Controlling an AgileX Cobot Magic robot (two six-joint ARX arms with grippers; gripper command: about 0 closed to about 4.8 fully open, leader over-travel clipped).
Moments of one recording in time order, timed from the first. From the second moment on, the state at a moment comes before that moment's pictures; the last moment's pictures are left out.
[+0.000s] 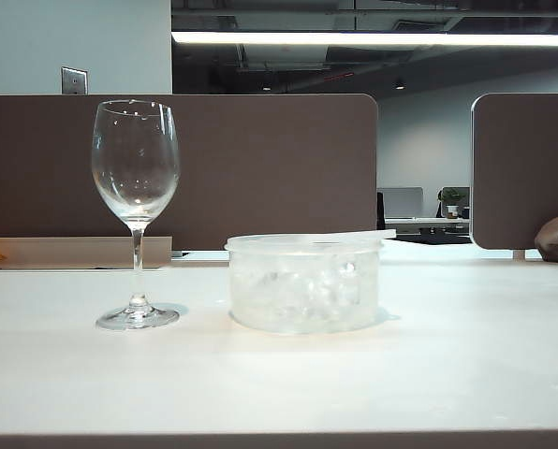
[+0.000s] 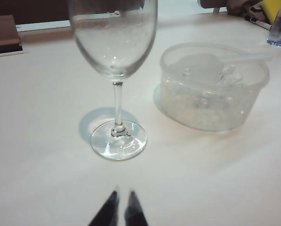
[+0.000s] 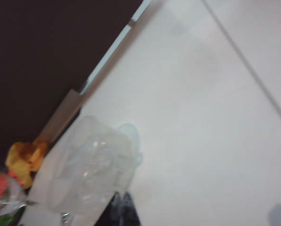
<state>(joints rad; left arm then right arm) -0.47 0.01 0.01 -0.18 0.02 0.01 0.13 0.03 0.01 -0.14 -0.18 0.91</state>
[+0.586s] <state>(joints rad) -0.47 0.01 0.01 -0.18 0.02 0.01 0.33 0.04 0.04 -0.01 -0.03 0.97</state>
